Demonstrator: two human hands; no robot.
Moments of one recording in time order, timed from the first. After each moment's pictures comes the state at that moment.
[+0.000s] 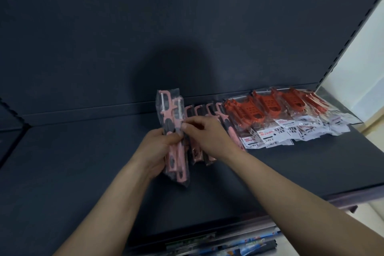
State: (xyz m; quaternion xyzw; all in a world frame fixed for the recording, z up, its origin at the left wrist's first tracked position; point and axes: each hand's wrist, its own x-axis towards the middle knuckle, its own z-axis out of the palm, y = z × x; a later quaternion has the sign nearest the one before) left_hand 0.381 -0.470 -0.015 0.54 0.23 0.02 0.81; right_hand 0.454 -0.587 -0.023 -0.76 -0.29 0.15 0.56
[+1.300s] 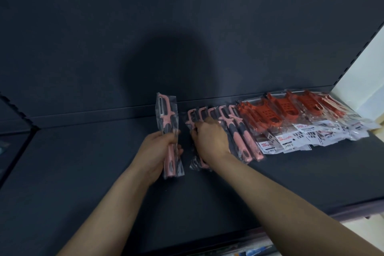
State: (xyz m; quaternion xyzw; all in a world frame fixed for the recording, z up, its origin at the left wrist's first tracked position) left_hand 0.379 -0.430 -0.023 0.58 0.30 0.04 0.76; right_hand 0.460 -0.536 -0.044 -0.95 -0.24 -0.04 0.17
